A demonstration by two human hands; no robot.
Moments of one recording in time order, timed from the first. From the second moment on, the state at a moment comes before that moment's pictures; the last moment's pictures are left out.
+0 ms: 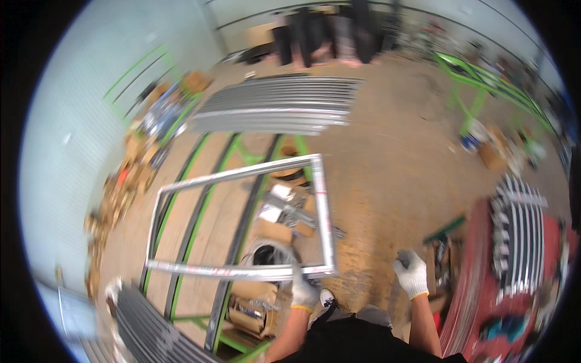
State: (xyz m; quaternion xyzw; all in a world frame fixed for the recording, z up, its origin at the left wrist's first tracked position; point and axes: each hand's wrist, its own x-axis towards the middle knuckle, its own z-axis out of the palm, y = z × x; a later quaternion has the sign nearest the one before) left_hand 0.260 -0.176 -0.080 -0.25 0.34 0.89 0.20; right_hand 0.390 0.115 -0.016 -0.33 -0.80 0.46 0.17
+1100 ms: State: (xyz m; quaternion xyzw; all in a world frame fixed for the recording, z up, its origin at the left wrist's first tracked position) left_hand 0.472 -0.151 0.078 -0.62 0.71 0.31 -0.13; right_hand 0.013 0.012 0.023 0.34 -0.73 0.59 -0.11
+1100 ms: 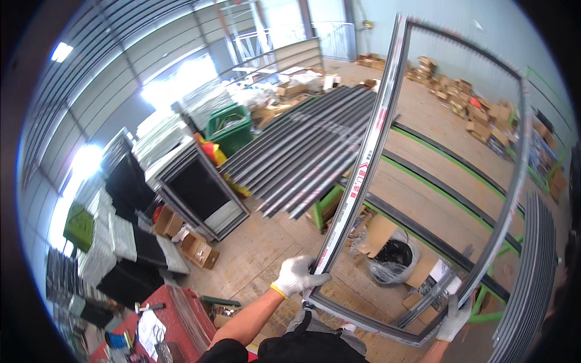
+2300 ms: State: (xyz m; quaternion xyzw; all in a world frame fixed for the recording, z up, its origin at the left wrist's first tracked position) left_hand 1.179 -0.201 0.077 -0.89 0.27 -0.02 -0.36; right_hand 0.812 -0.471 0.117 0.77 -0.52 0.28 -0.23
